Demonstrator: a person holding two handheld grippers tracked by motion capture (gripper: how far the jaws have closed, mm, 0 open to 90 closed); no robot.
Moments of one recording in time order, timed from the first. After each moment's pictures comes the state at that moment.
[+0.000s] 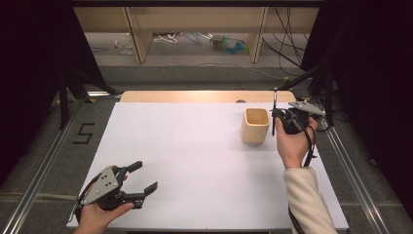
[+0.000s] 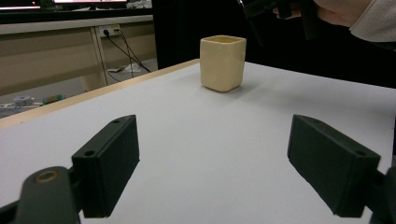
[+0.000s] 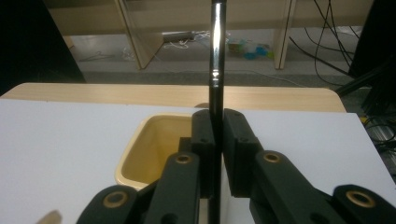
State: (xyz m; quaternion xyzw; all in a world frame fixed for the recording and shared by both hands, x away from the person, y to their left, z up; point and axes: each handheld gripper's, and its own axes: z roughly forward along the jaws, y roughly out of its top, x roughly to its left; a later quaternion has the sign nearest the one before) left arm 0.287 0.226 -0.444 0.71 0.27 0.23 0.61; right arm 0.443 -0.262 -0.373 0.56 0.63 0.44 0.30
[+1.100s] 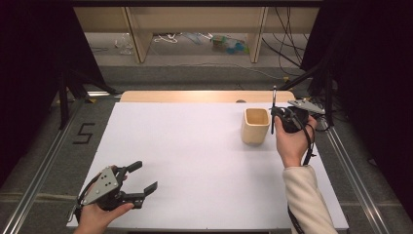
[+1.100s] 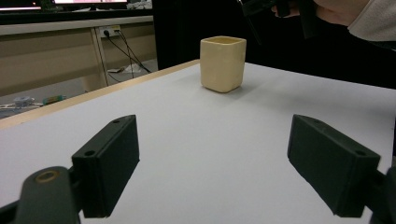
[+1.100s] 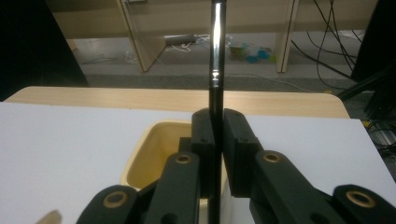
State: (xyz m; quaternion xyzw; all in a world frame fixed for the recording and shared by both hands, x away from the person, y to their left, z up) left arm 0.286 0.227 -0.443 0.71 0.27 0.23 0.60; right arm 0.445 -0.260 -0.369 0.55 0.63 0.45 0.30
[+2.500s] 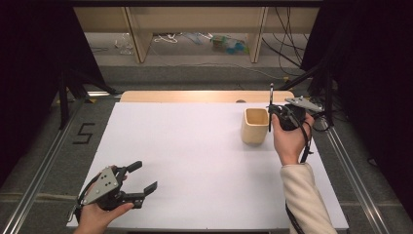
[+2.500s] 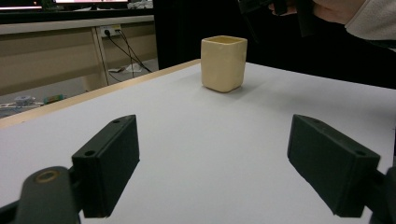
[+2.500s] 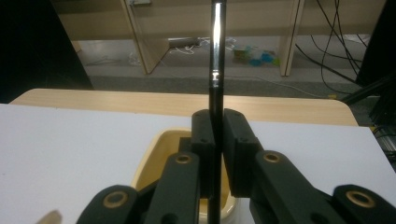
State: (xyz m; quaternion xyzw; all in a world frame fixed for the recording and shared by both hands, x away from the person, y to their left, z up) left arm 0.287 0.226 -0.444 0.71 0.27 0.23 0.61; right arm 0.450 -0.253 -0.366 0.55 0.64 0.45 0.30
